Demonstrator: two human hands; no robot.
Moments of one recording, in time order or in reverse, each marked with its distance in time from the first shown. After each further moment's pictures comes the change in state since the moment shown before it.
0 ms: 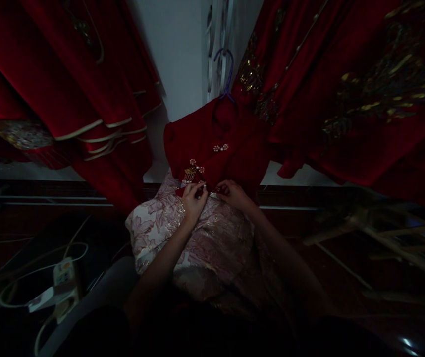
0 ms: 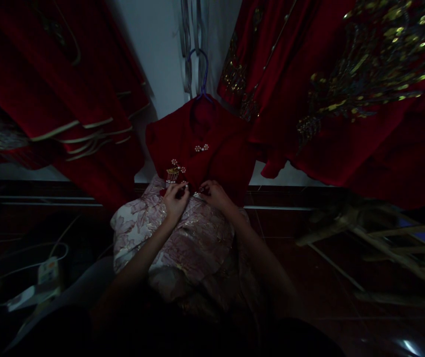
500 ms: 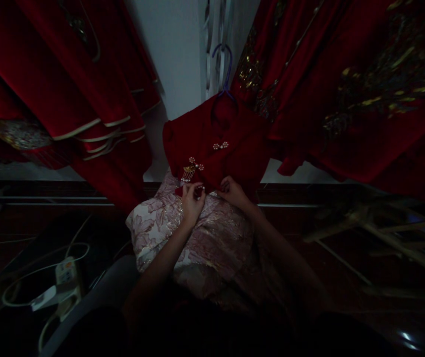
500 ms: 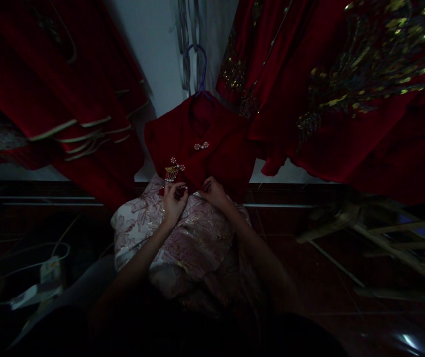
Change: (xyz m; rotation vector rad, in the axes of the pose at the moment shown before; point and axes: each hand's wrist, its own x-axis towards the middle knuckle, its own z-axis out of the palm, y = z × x) left_hand -0.007 -0.001 -0.010 0.052 -0.079 -0.083; right_hand 0.003 -0.002 0.010 0.238 0.119 0.158
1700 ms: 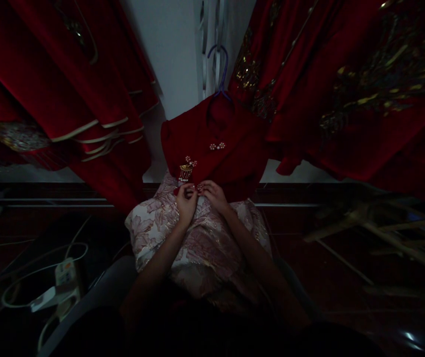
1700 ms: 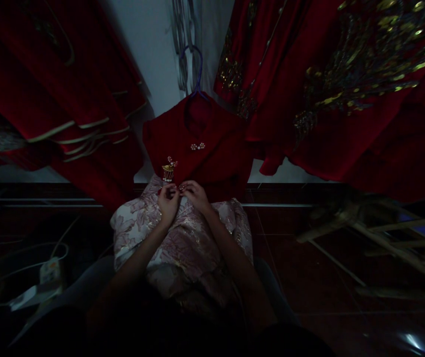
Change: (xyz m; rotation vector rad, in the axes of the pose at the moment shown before) left_hand 0.001 -0.027 0.008 -0.370 0.087 -0.219; right_hand -0.002 -0.010 0.072 0.811 -0.044 0.030
